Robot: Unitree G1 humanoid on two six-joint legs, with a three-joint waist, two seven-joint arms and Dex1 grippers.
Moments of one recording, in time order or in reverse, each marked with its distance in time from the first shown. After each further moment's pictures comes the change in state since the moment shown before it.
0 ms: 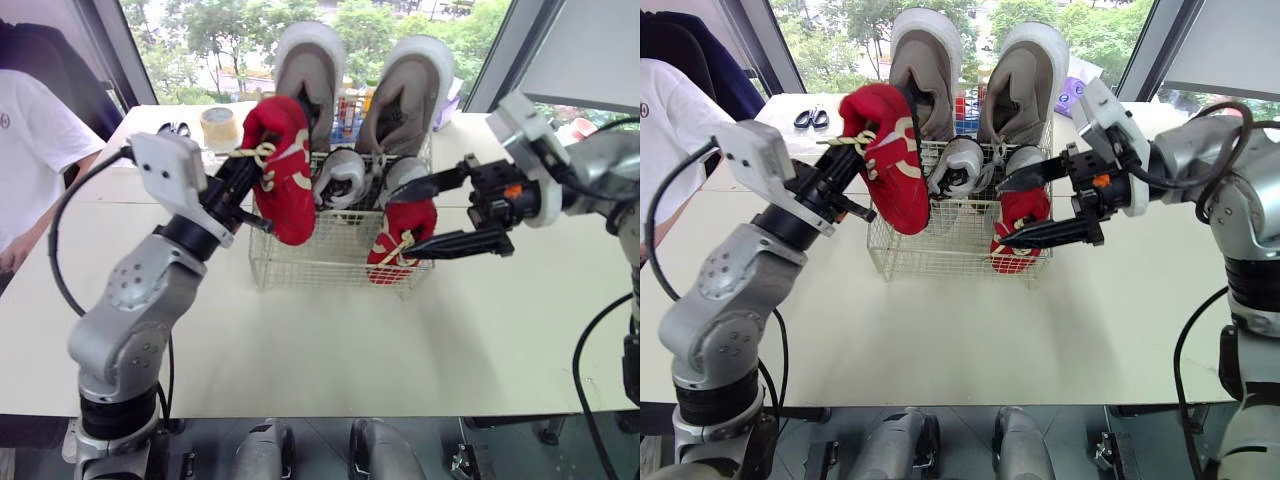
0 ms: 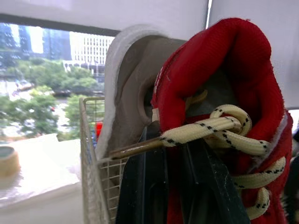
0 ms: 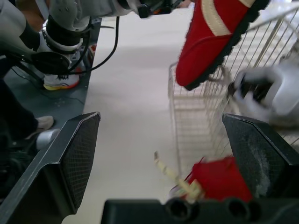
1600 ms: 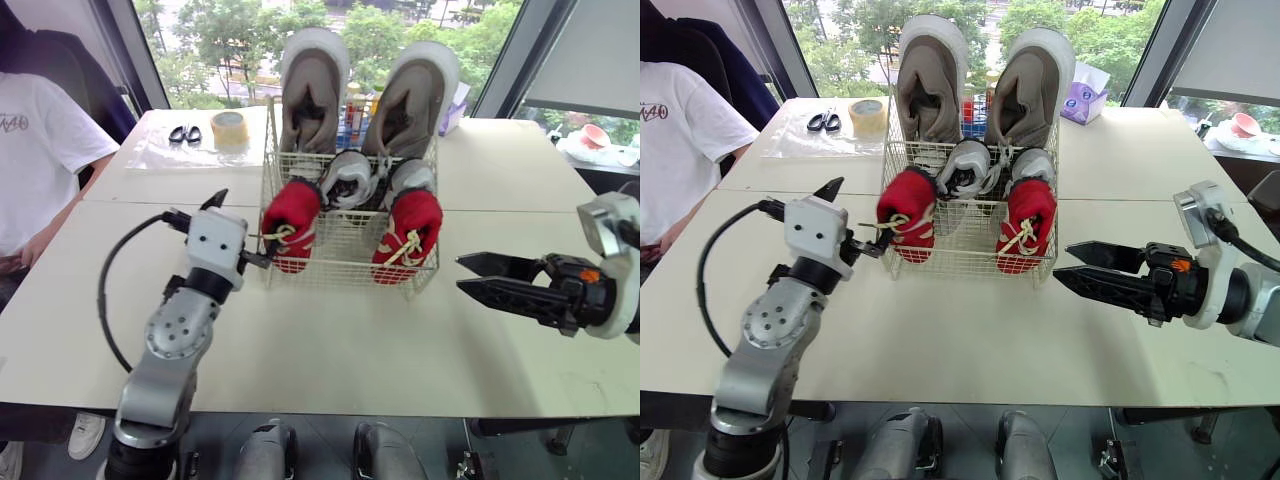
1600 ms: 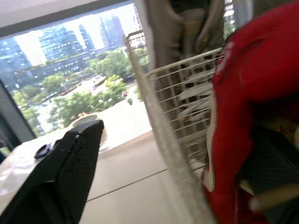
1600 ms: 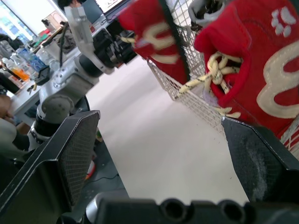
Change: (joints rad) left arm 0.238 -0.066 -0.063 -0.044 0.511 -0.034 -0.049; right arm 0.783 -0.037 -0.618 -0.182 0.752 0.229 -0.635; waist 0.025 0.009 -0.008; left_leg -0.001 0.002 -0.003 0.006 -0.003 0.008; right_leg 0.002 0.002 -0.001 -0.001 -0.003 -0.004
